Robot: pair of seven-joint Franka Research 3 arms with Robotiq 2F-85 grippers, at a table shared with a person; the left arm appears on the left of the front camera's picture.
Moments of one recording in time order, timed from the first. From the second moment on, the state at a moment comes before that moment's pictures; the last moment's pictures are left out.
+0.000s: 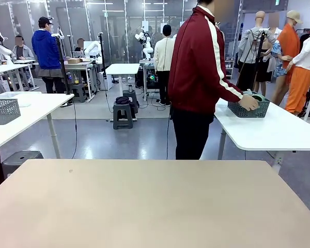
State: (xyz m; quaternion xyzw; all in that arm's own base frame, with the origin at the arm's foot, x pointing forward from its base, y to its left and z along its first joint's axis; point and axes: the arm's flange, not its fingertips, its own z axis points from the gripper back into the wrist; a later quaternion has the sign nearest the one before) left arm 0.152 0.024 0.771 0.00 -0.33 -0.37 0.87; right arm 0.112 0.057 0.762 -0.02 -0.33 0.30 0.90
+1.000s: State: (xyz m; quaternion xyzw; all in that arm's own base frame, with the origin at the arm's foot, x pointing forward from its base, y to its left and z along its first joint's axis) left arm 0.152 0.024 0.771 0.00 -0.33 -0.37 0.87; right arm 0.109 0.056 0.765 -0.02 -0.34 0.30 0.89
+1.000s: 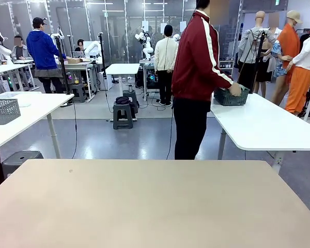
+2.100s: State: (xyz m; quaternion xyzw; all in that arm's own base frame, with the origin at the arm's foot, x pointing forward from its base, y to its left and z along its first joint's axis) left arm 0.152 0.024 0.771 0.00 -0.33 -0.37 0.87; right arm 0.109 0.056 0.765 -0.02 -0.34 0.30 0.89
